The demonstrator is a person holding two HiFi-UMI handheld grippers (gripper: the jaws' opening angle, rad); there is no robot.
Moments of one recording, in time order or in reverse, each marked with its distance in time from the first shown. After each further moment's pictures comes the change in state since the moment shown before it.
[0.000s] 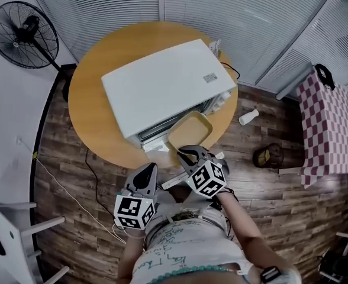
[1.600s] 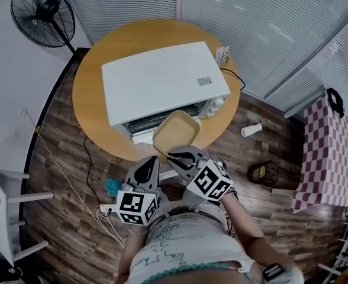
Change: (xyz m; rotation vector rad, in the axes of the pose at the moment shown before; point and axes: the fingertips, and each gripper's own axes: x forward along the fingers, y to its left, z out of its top) left arm 0.033 -0.067 0.017 -0.022 -0.083 0.181; right arm -0.078 -0.006 0.026 -0.088 -0.213 0.325
